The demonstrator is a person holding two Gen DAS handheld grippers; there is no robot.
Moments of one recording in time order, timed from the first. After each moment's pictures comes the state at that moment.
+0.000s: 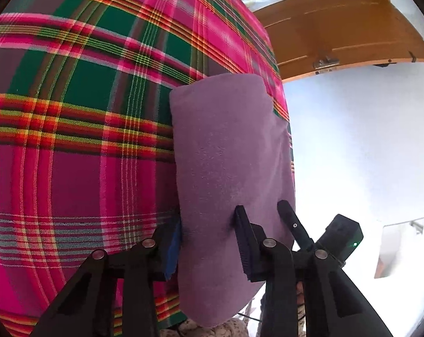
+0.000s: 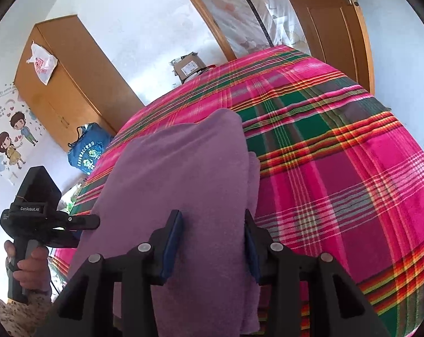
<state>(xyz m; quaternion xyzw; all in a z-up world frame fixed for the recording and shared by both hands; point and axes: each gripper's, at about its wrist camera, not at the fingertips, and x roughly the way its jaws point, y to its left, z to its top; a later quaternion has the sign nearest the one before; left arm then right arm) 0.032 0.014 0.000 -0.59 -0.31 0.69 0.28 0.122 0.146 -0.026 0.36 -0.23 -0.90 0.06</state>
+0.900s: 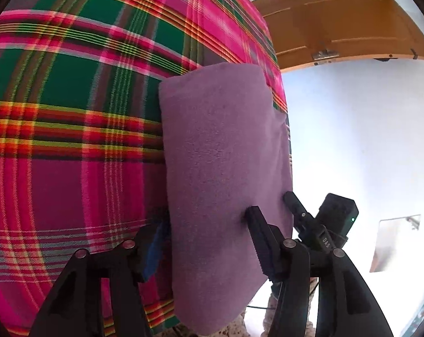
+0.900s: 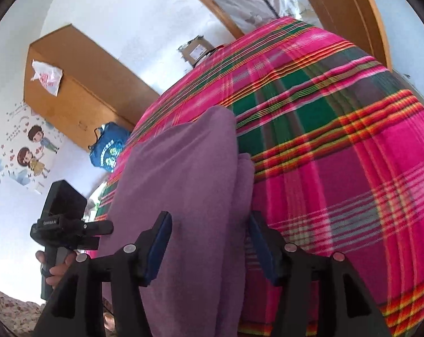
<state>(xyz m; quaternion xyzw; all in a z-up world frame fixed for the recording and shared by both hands) 0.031 0.009 -0.010 -0.61 -0.31 0.66 0.30 0.090 0.183 -0.033 0.40 -0.30 -0.86 0.14</state>
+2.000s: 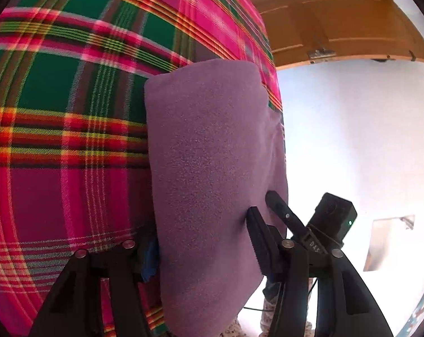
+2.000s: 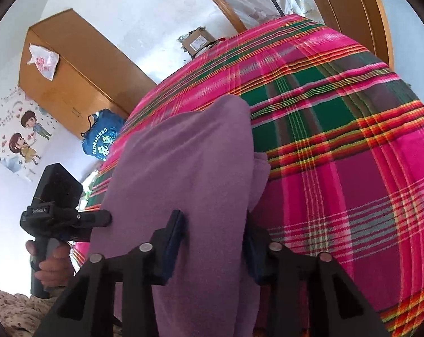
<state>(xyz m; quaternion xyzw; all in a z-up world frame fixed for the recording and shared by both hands) 0.019 0.031 -0.020 -0.61 -0.32 0.66 0.30 0.085 0.163 -0.028 0.42 -0.26 -0.86 0.13</state>
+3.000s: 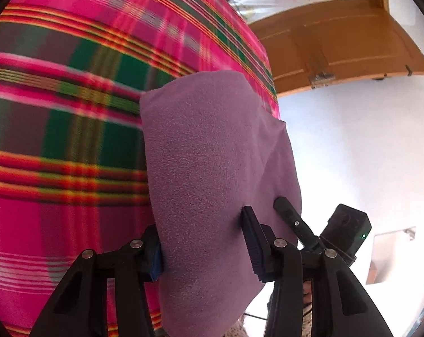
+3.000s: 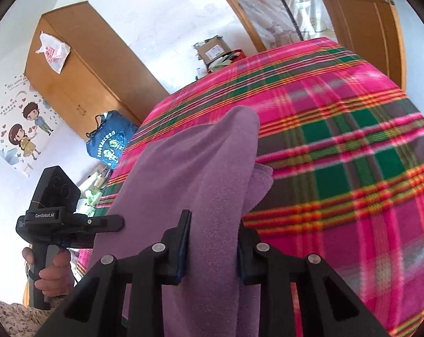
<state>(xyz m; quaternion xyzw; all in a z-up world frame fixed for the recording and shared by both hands) -0.034 -0.012 -0.018 -0.58 -0.33 0.70 0.27 0.046 0.086 0.014 0.40 -0.23 -0.88 0.13</state>
